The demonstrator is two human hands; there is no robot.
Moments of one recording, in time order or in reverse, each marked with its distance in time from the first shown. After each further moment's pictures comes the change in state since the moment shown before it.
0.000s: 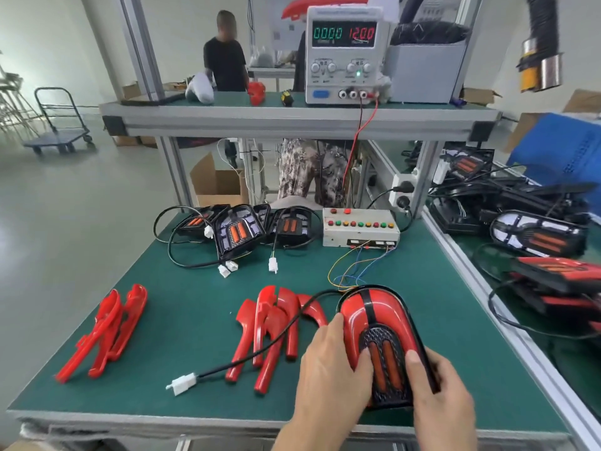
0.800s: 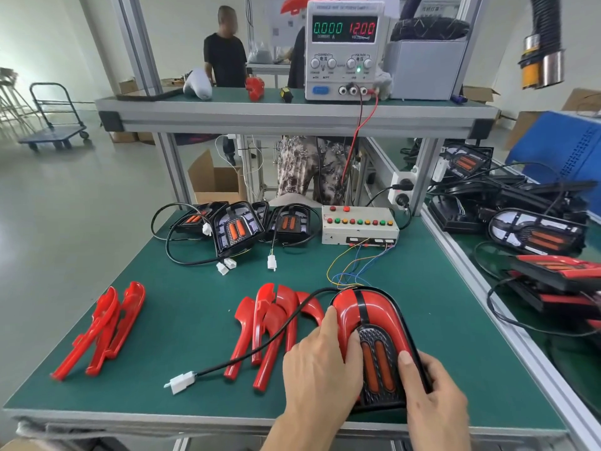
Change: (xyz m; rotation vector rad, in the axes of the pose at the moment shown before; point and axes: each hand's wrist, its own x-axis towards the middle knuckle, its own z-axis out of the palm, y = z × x) left_hand 0.002 -0.003 -0.006 0.235 0.187 0.172; right_hand -0.003 0.012 0.003 -0.009 -0.039 0.003
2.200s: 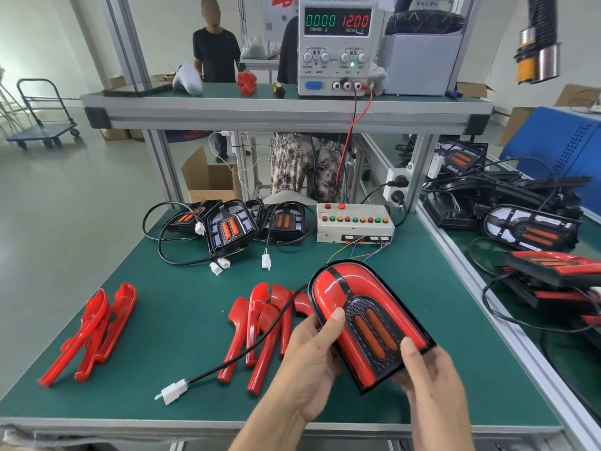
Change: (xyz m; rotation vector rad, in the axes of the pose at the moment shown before) left_hand 0.024 -0.015 0.006 -1.468 -0.455 -0.537; right_hand 0.002 -0.021 -0.003 0.324 -0.099 0.126
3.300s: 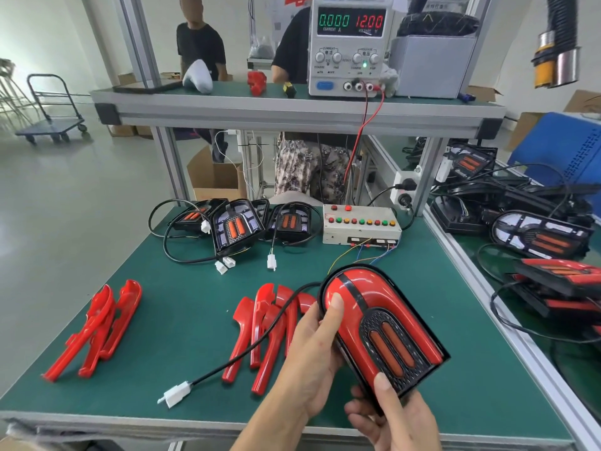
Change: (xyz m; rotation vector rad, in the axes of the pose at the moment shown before) left_hand 0.001 0.012 0.006 0.102 0.037 0.062; right_hand -0.026 0.020 0.016 0.183 -0.260 0.189
